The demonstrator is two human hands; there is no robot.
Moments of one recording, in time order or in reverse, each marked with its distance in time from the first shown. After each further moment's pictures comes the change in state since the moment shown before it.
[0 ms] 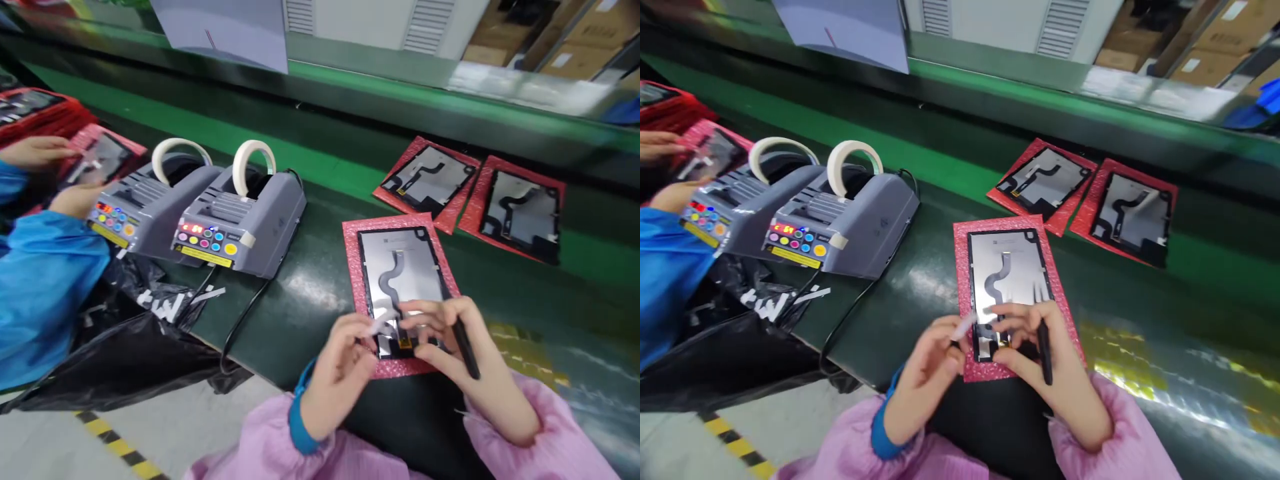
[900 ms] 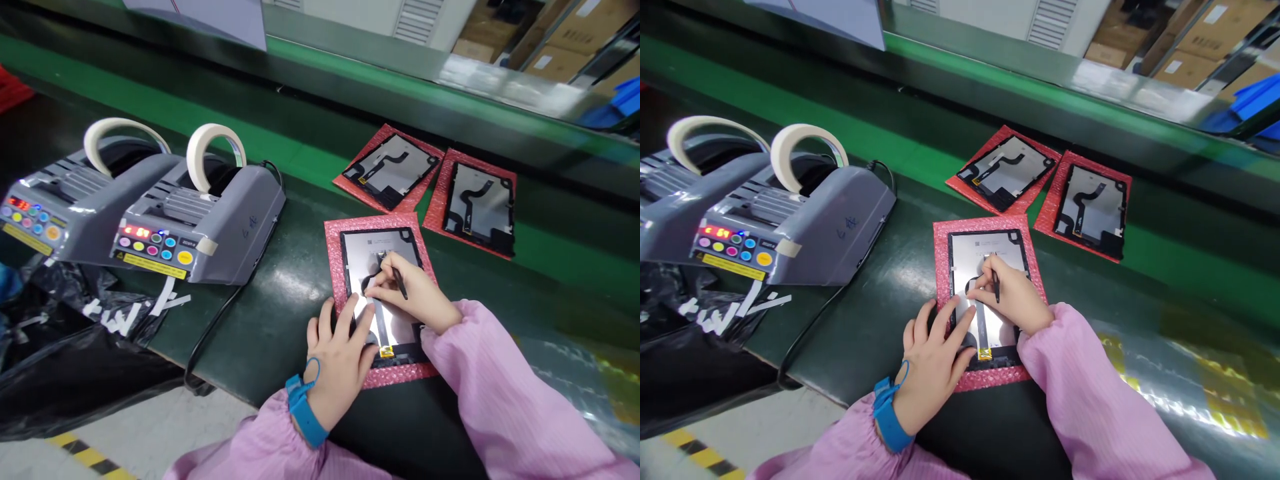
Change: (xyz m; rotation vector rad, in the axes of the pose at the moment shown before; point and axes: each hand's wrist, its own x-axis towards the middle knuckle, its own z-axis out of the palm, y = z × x) left_hand 0.025 -0.014 0.026 1.408 -0.092 0.172; right_hand 0.105 0.031 -0.020 -0.405 -0.241 0.019
